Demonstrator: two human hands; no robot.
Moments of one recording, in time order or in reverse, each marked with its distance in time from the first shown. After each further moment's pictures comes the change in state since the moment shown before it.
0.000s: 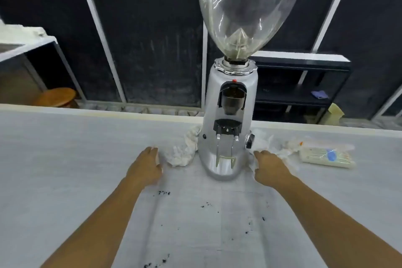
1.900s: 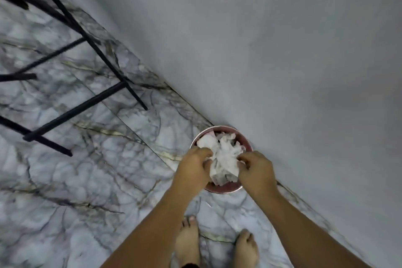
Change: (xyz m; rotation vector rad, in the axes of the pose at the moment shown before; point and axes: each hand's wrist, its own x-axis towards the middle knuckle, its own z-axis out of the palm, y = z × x) left_hand -0.359 -0.417 0.583 -0.550 0.012 -0.483; right_hand -0.291 -0.281 0.692 0.440 -0.442 -0.209
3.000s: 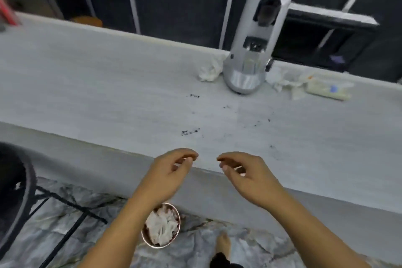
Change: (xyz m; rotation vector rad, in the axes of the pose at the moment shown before) left_hand -0.258 0.558 -0.284 -0.193 -0.229 0.600; right_hand -0.353 -0.196 -0.569 0.281 0.306 -0.224
